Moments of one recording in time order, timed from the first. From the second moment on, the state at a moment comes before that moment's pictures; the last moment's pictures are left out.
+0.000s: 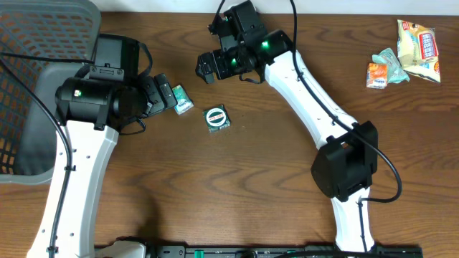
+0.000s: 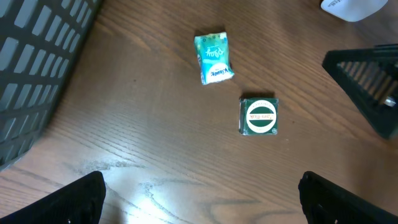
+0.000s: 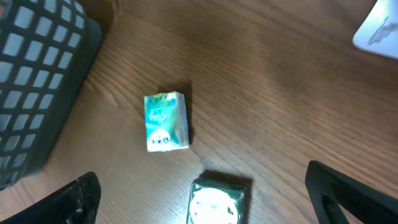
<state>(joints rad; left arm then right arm) -0.14 1.43 1.57 -1.27 -0.01 -0.54 0.53 2.21 2.09 -0.83 -0.31 0.21</state>
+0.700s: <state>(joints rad) -0.14 1.43 1.57 -1.27 -0.01 -0.54 0.57 2.21 2.01 -0.83 -0.32 0.24</state>
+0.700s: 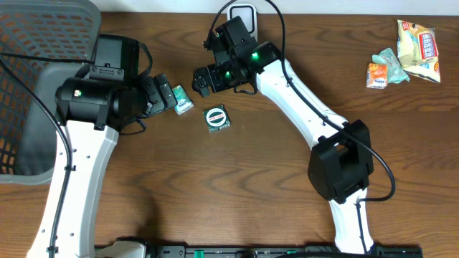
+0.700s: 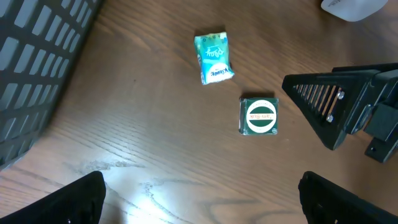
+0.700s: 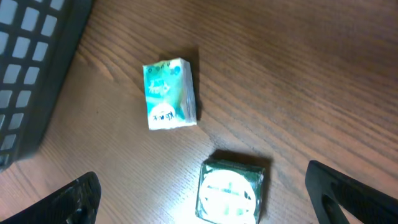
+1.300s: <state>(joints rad) -0.14 1.43 1.57 -1.27 -0.01 -0.54 0.57 2.21 2.01 -0.86 -0.32 0.24</state>
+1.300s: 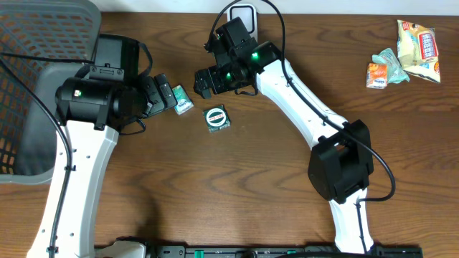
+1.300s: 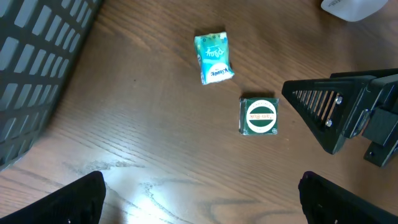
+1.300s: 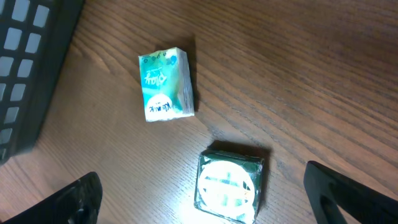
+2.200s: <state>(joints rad) -0.14 1.43 1.57 -1.27 -0.01 -0.54 0.58 2.21 2.01 -0.73 -0.27 0.25</state>
